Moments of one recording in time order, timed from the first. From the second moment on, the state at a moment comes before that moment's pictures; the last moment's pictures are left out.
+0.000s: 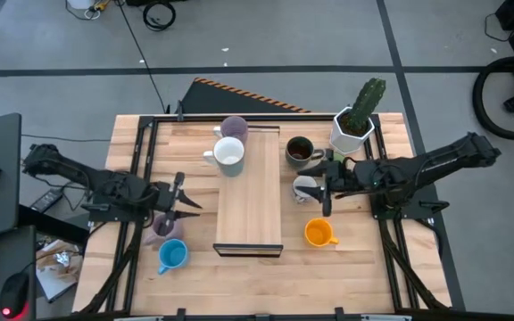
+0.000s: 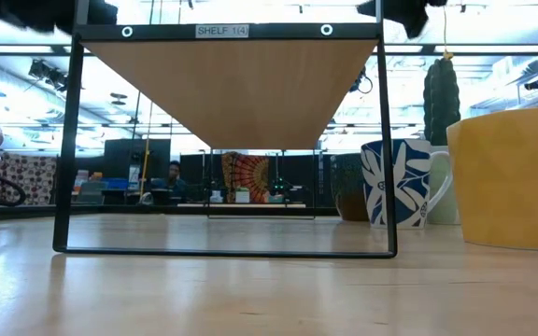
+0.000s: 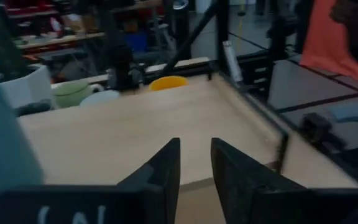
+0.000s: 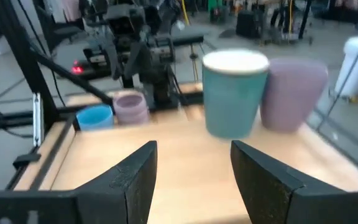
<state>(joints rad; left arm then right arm) -0.34 0.57 0.36 0.06 -0.16 0.07 0.25 0.95 0.72 0.01 0.39 0.15</state>
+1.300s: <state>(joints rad) -0.24 0.24 0.14 0.06 -0.11 0.15 0.32 1.01 0.90 -0.82 0.33 0.71</state>
